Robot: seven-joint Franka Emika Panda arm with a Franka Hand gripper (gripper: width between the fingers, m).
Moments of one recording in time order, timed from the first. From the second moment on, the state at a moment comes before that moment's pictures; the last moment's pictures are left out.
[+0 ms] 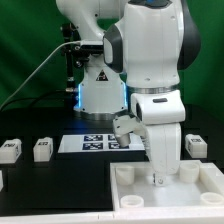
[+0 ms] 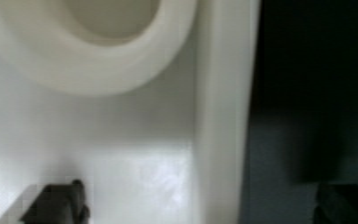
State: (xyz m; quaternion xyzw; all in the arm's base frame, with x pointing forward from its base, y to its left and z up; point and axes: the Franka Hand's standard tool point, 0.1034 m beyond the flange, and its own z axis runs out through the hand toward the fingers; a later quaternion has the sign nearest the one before) arm 0.498 0.068 0.004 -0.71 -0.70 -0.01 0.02
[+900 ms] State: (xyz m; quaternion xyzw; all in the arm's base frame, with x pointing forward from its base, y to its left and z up) arm 0.468 0.137 0.054 -0.93 -0.37 -0.05 0.02
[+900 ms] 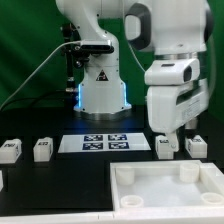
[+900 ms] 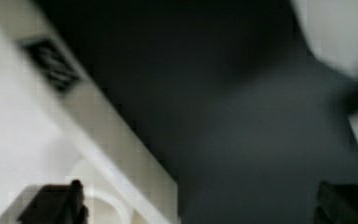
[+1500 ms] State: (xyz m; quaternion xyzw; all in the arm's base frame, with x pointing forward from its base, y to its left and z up) arm 0.449 0.168 0.049 -1.00 -0.02 0.01 0.04
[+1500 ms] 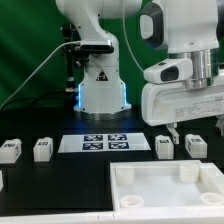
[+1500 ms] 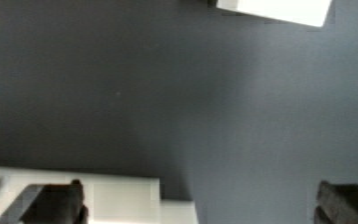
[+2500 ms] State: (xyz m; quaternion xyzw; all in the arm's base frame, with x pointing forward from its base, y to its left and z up) arm 0.411 0.185 0.025 -0.87 0.03 0.49 -0.04
